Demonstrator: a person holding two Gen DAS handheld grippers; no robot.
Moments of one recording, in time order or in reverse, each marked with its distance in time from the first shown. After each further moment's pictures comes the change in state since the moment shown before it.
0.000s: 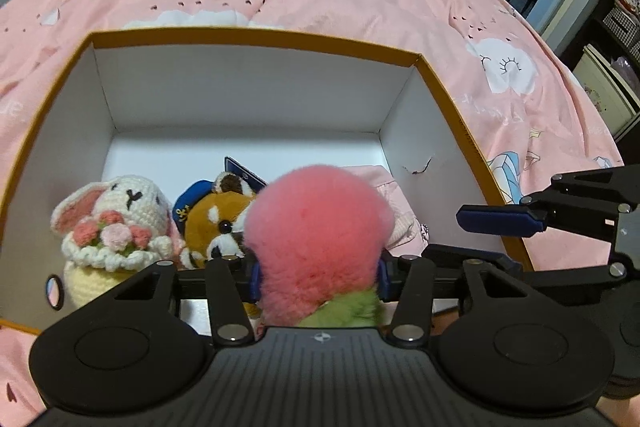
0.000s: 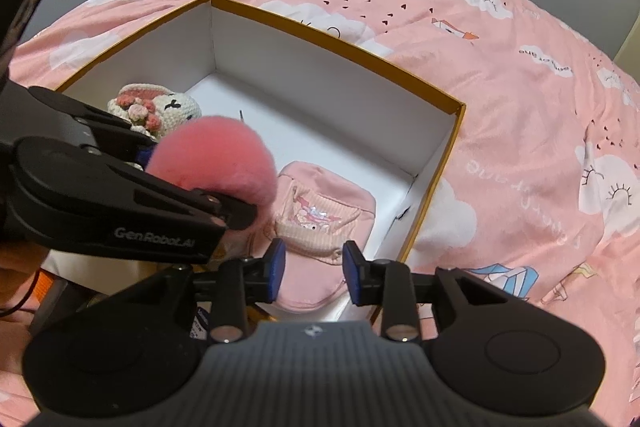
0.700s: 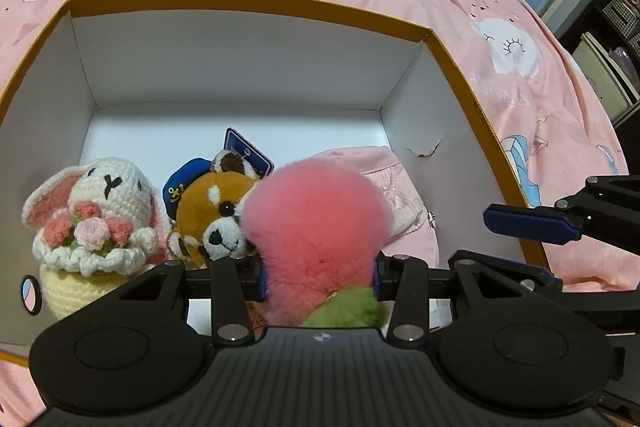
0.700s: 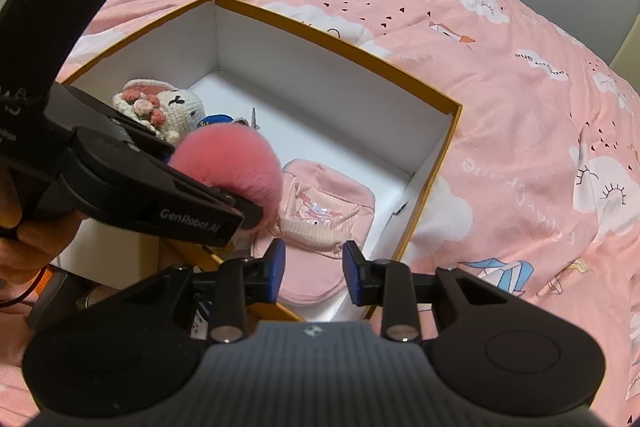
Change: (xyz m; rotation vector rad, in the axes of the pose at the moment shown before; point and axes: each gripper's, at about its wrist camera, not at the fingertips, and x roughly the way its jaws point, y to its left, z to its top) left arm 0.031 0.010 0.004 -0.011 0.088 -0.049; right arm -0.005 0.005 -0.006 -0.006 -0.007 -0.012
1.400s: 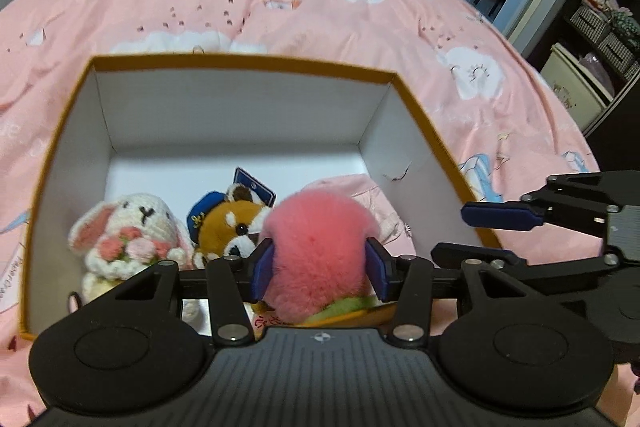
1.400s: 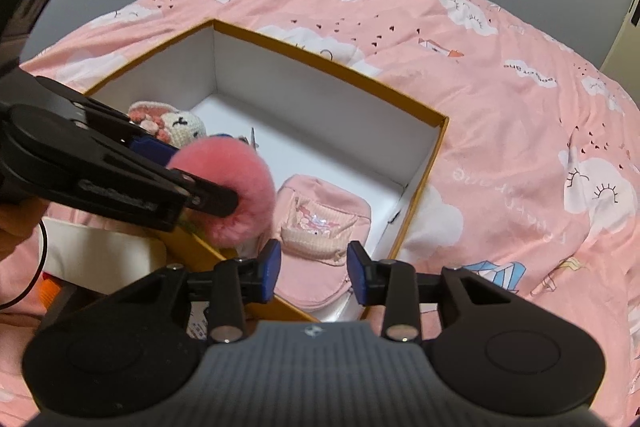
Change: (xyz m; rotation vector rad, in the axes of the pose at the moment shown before) left arm -0.061 0.004 -0.009 0.071 -0.130 -0.048; right arm -0.019 0.001 -0.006 0.037 -0.081 -0.005
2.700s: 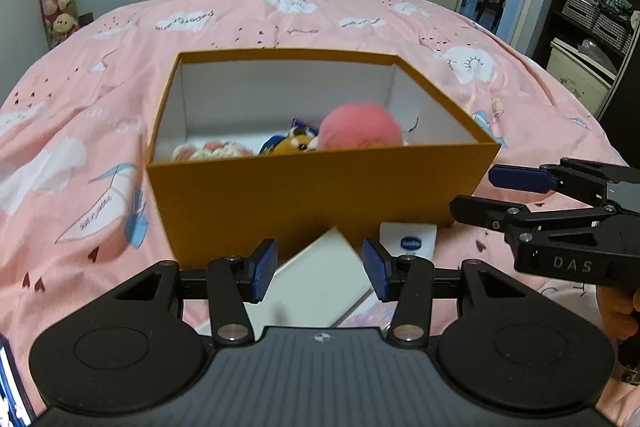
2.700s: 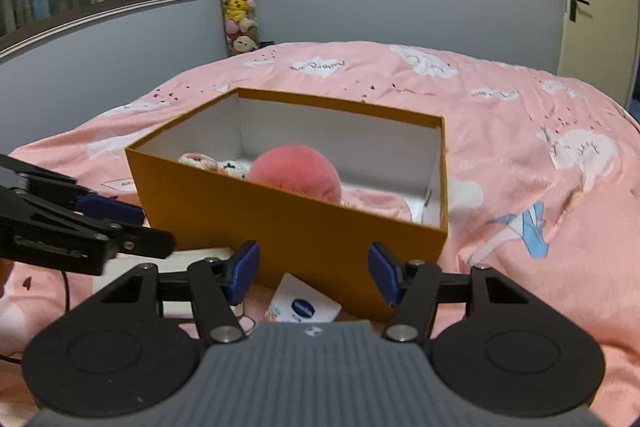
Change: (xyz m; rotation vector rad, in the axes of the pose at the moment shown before) left arm -0.069 0.012 -0.107 0.096 -0.135 0.111; right arm -0.034 0.062 -0.088 0.212 -0.311 -0.038
